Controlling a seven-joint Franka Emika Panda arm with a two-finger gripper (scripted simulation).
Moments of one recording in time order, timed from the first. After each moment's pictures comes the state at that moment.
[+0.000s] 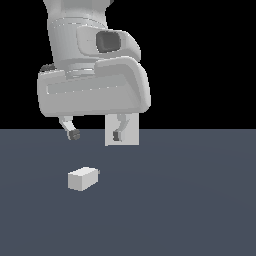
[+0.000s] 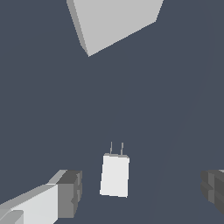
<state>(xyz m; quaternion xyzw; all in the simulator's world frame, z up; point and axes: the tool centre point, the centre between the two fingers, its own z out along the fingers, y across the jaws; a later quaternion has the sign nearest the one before) -0.069 0.060 0.087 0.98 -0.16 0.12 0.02</state>
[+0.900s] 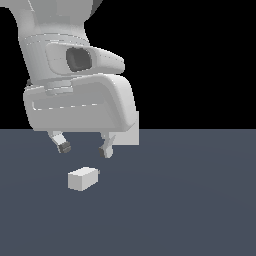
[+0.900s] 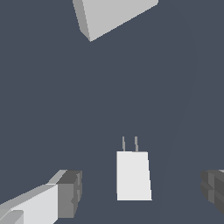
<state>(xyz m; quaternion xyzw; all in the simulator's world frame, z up) -0.074 0.079 0.063 0.97 -0.20 0.15 0.03</state>
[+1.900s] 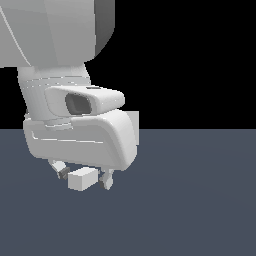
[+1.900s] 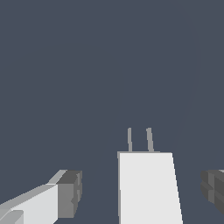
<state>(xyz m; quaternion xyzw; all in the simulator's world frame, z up) -0.075 0.078 0.014 0.97 -0.21 0.15 0.03</state>
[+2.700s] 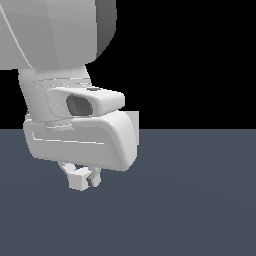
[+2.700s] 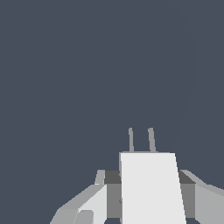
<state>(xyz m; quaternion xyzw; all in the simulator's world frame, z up) -0.075 0.078 0.012 0.97 -0.20 0.15 0.03</state>
